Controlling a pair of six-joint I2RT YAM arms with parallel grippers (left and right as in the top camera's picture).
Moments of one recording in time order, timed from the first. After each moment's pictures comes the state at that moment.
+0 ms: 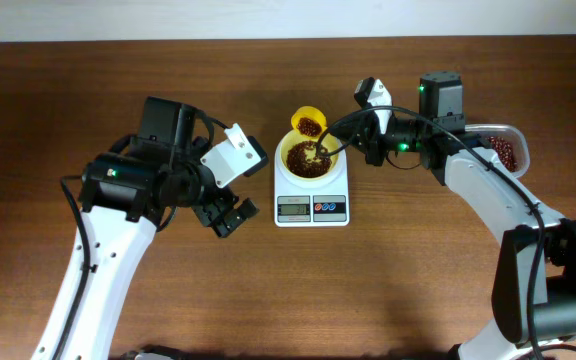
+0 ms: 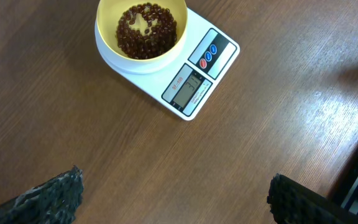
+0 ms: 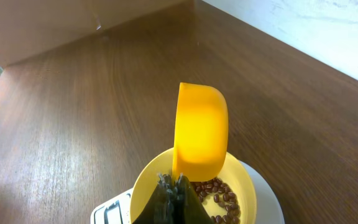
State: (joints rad) left arm -0.22 1.35 1.40 -1.19 0.36 0.67; right arm 0.15 1.80 1.19 -0.06 -1.03 -0.40
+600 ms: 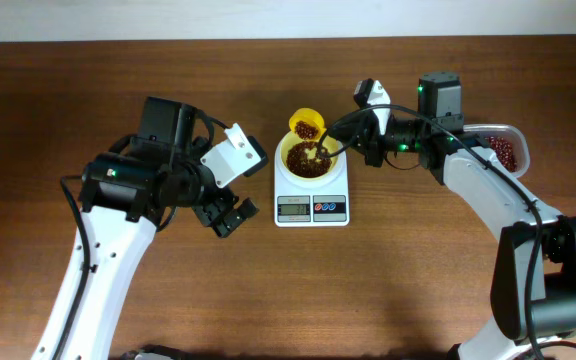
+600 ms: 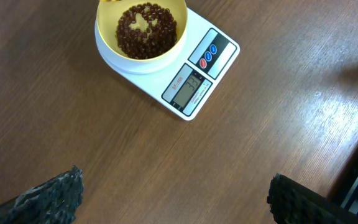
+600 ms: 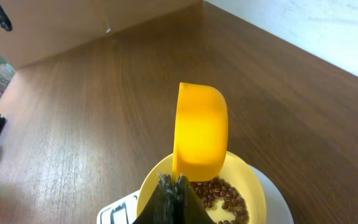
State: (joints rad) left arm -0.22 1.35 1.40 -1.19 0.36 0.67; right arm 0.15 1.82 1.19 -0.05 -1.07 -0.40
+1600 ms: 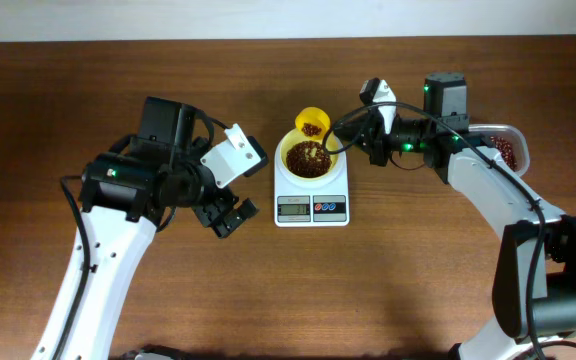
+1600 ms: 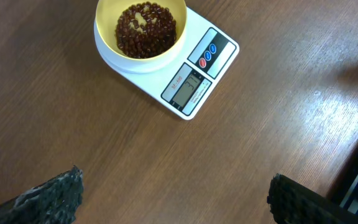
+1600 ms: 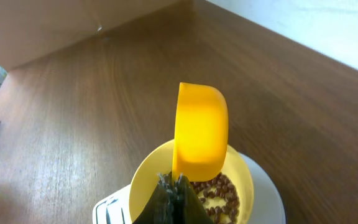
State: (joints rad) left arm -0.22 1.35 1.40 -1.19 0.36 0.67; right arm 0.12 1.82 1.19 -0.08 -1.05 -0.40
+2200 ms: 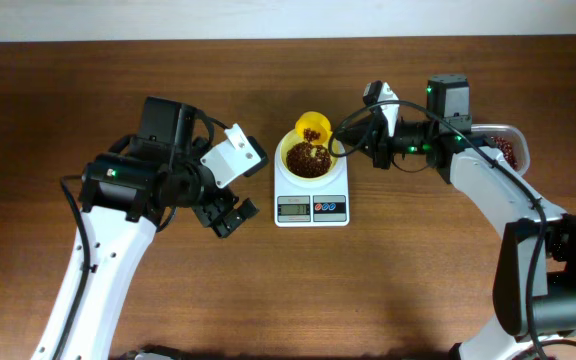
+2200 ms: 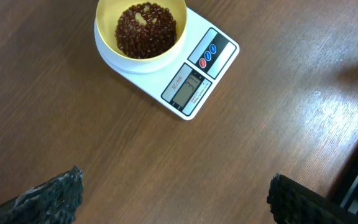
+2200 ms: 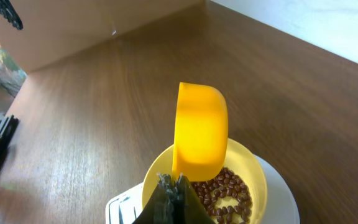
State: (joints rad) left arm -0.22 1.35 1.40 -1.19 0.36 0.67; right arm 0.10 1.82 1.18 -0.09 -1.12 -0.42
